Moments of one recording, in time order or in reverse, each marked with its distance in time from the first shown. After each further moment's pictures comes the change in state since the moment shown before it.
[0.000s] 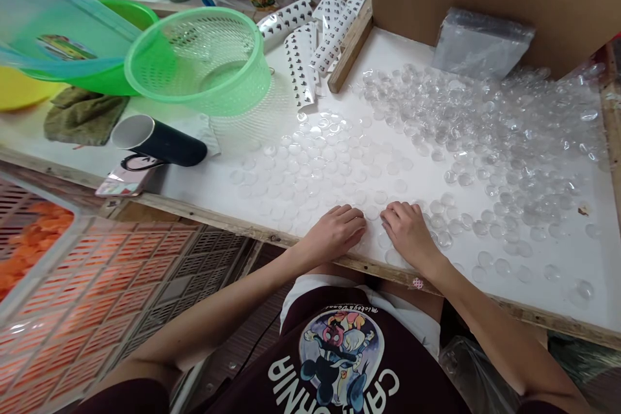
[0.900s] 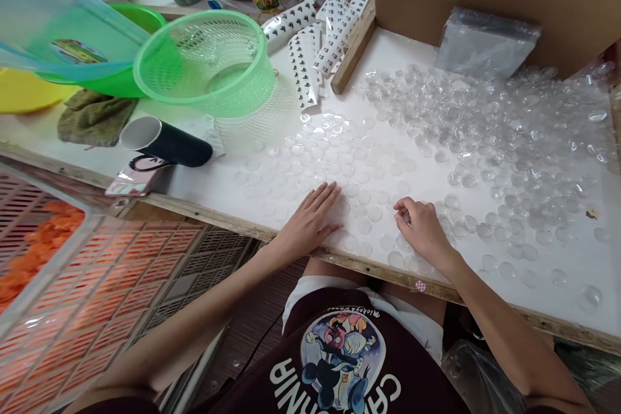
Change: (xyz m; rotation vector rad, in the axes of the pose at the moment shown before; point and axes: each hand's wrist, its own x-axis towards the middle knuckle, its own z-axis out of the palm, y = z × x) left_hand -0.043 -0.047 0.006 0.025 0.088 -0.235; right_hand 0.007 0.017 -0.011 0.364 0.014 0.313
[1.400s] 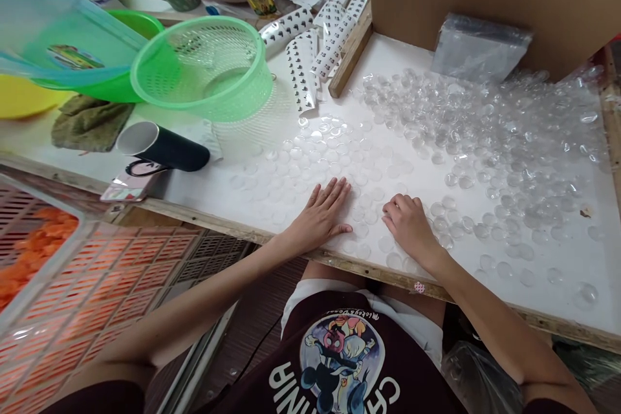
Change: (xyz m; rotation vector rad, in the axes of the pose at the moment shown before) left_hand 0.021 -0.003 0.013 0.071 -0.025 0.096; right_hand 0.009 -0.004 0.017 -0.342 0.038 -0.269
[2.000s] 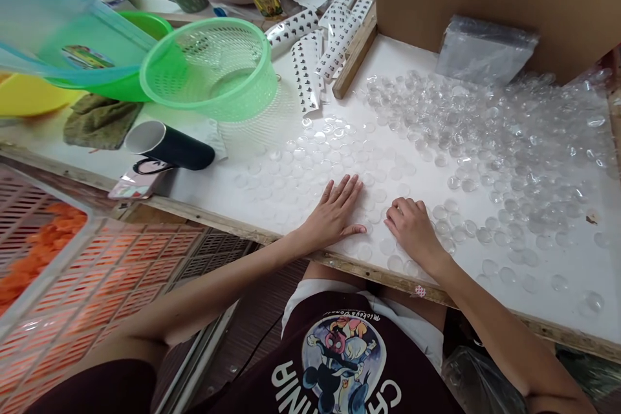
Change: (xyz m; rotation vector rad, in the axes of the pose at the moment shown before) left_hand 0.021 0.014 0.004 0.003 0.034 0.013; right_hand -0.003 0.003 -0.002 -0.090 0.003 -0.065
